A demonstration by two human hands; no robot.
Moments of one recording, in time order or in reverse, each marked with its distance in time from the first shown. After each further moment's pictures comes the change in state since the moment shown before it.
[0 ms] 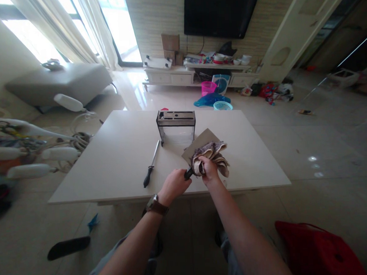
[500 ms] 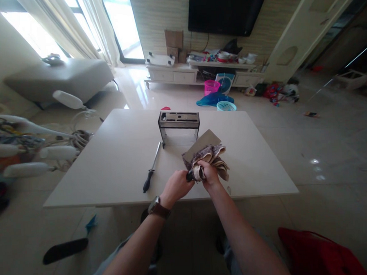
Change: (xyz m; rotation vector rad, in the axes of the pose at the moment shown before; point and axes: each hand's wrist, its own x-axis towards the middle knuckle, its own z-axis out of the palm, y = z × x) left_hand 0.018 -0.005 0.000 -0.053 0.010 -0.034; right_hand 0.009 0.012 0.011 -0.090 -0.044 0.004
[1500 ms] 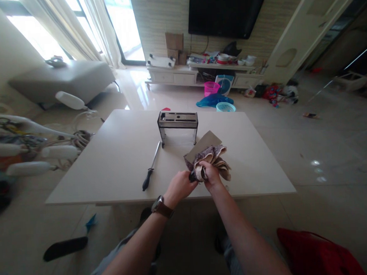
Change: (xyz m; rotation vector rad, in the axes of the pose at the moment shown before) left_hand -0.005 0.016 0.006 -0.064 -0.043 -0.012; right_hand -0.004 -0.008 -0.014 -0.029 0.031 0.051
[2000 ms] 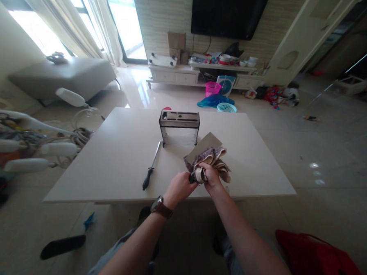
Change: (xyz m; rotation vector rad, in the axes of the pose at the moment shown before) left_hand 0.000 -0.008 0.006 -0.002 -0.001 0.006; right_hand 0.000 0.008 -0.002 -0.025 -0.002 -0.017
